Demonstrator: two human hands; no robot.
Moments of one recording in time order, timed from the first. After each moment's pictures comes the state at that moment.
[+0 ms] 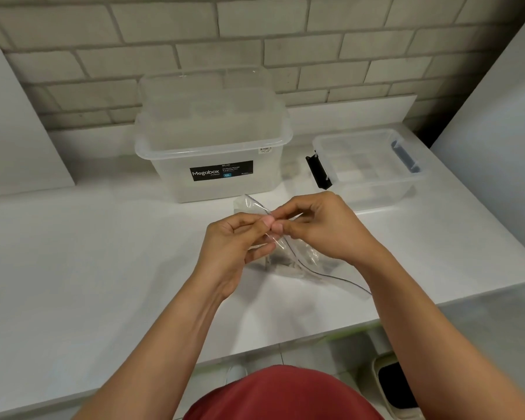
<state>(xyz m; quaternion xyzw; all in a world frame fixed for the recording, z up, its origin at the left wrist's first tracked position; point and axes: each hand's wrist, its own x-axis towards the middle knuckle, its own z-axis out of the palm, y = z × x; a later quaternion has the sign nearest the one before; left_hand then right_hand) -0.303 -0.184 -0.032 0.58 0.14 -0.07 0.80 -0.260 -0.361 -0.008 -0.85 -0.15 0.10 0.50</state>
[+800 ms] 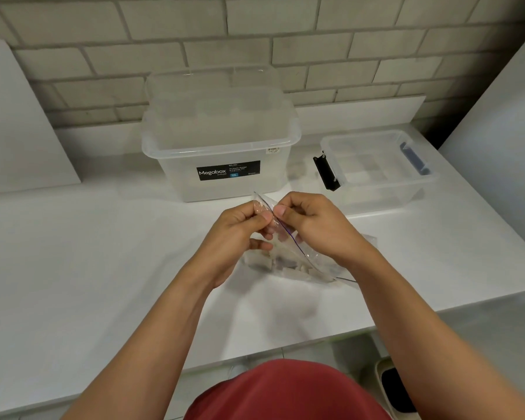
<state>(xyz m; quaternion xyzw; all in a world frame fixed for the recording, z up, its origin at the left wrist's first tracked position) -0.286 -0.162 -0.029 0.69 0.02 -0.11 0.72 -0.250 -0.337 -0.016 -0.84 -0.14 0.12 0.51</state>
